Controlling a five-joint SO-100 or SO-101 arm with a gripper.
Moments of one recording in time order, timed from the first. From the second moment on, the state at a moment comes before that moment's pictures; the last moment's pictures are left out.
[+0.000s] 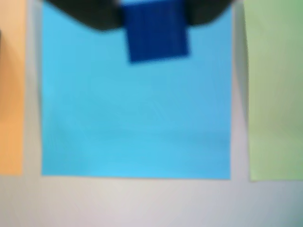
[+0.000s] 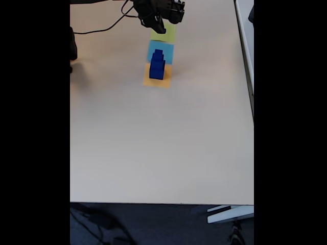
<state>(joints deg) -6.6 88.9 86.8 57.2 100.9</state>
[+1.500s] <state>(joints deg) -8.4 84.3 116.2 18.4 101.2</state>
